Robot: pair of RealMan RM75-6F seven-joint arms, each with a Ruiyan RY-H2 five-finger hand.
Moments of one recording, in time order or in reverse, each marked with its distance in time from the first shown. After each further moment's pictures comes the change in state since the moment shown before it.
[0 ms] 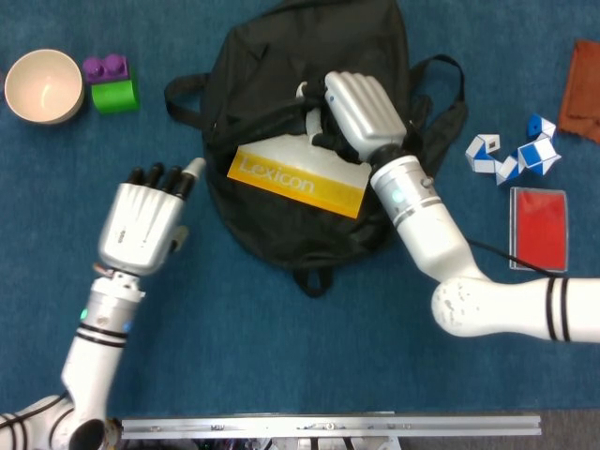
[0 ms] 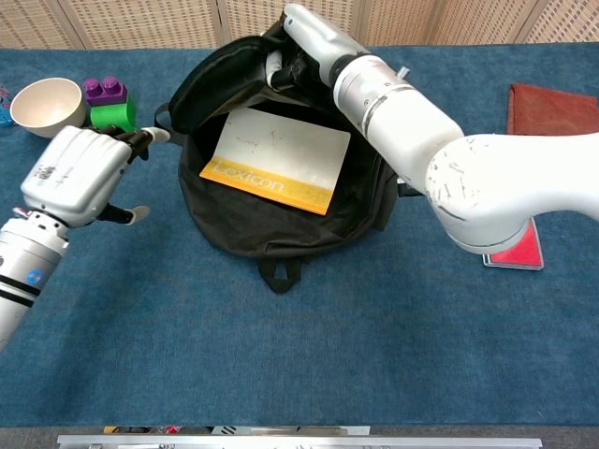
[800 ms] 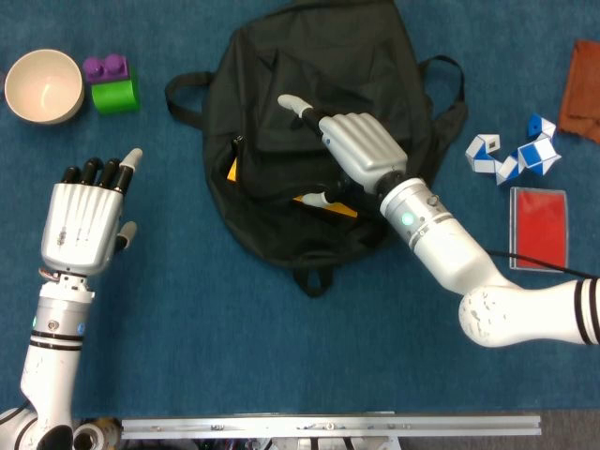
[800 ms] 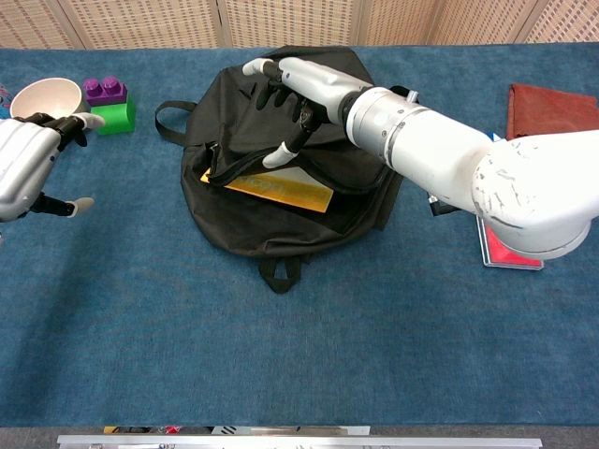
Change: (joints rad) left arm 0.077 0.106 -0.029 -0.038 -0.017 0.032 -0.050; right arm 0.027 0.124 -0.127 -0.114 0.051 -0.098 -0.035
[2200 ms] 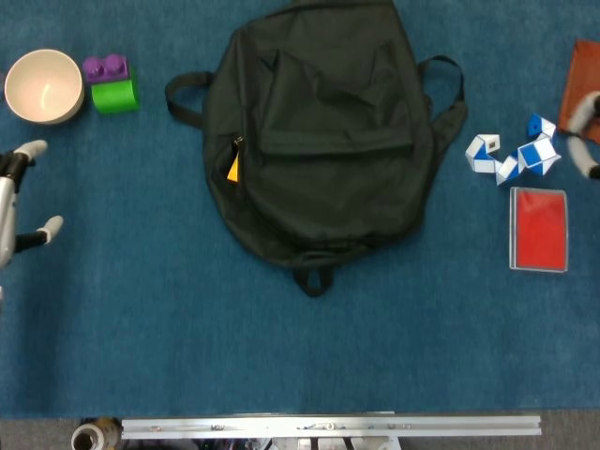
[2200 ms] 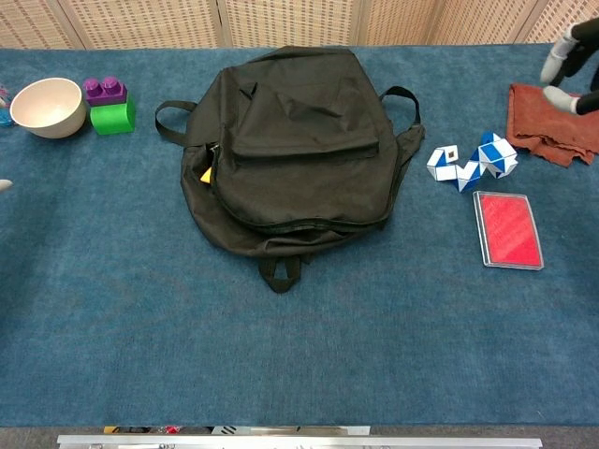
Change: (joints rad) left arm 0.081 0.244 -0.053 -0.063 -0.091 -0.055 -0.398; right arm -0.545 0.443 -0.255 -0.054 -0.518 0.380 0.283
